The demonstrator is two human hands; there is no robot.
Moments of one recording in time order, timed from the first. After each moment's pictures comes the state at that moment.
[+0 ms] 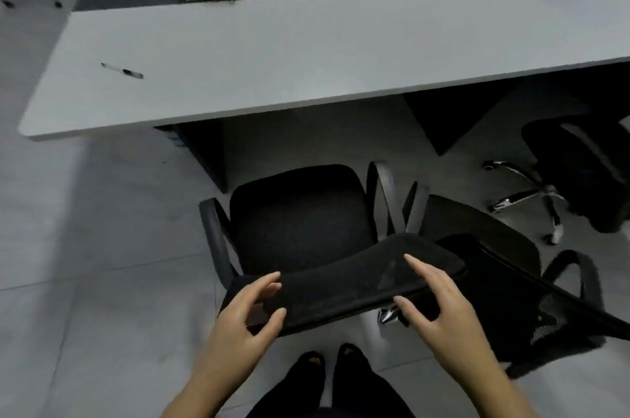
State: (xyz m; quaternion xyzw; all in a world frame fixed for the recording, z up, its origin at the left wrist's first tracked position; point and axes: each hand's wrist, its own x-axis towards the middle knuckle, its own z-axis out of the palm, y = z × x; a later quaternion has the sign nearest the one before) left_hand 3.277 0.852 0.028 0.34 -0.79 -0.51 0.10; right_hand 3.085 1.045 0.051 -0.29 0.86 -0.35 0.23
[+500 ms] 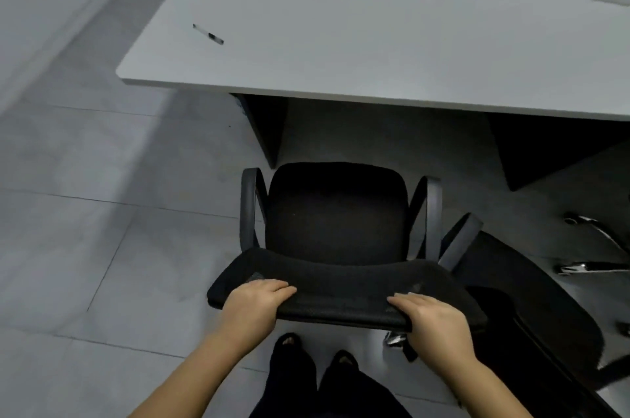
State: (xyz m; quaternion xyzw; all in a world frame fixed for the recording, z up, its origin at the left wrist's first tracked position) left_hand 3.246 0.861 -0.049 0.31 -0.93 -0.17 -0.05; right_hand 2.997 1.023 -0.047 -0.57 0.80 -0.04 0.17
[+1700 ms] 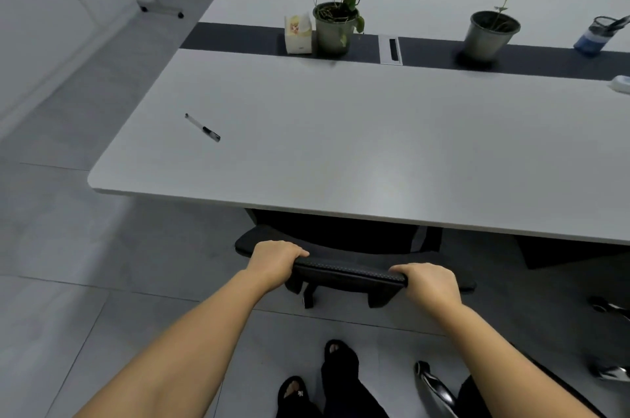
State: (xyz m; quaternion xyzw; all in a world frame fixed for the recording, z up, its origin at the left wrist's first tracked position) left_hand 3.074 0.505 -0.042 0.34 -0.92 -0.17 -0.10; right_hand 2.850 0.678 -0.034 -0.53 0.83 0.06 0.17
